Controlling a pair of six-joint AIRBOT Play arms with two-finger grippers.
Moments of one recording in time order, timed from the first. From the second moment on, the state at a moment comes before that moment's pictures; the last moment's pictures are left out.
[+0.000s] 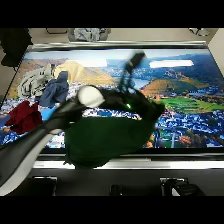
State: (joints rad) left arm -0.83 -1.59 1.74 0.80 -0.87 -1.31; right arm 0.11 -0.87 1.85 -1.74 1.42 1.18
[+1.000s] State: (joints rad) left arm -0.05 -1.05 0.75 1.21 -1.45 -1.46; right arm -0.10 -1.55 1.43 -1.30 1.67 1.03
